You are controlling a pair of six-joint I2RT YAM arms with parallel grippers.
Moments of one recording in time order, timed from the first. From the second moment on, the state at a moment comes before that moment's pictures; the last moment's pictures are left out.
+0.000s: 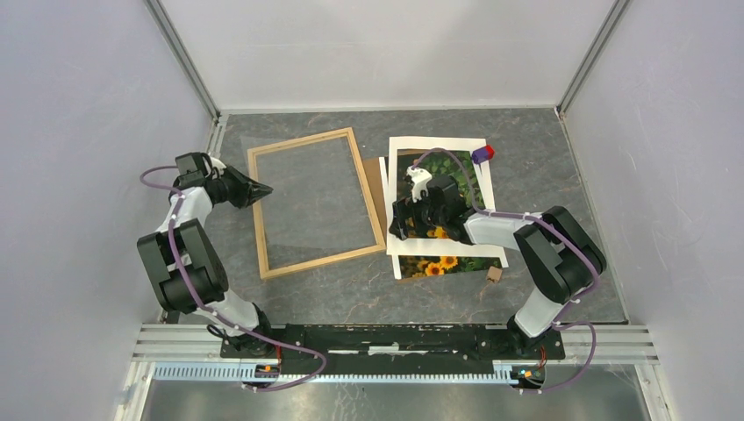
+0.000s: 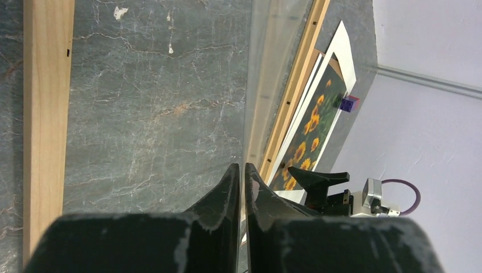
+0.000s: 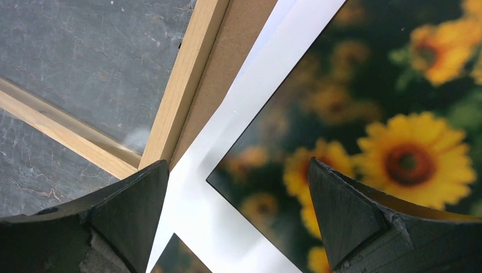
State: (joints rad) left arm 0.39 1.59 1.02 -0.38 0.71 -0.61; right arm 0.56 1.69 0.78 0.22 -0.28 0.16
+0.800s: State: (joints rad) left arm 0.12 1.41 1.25 -0.36 0.68 -0.76; right arm 0.57 1.62 0.93 -0.04 -0.11 0.30
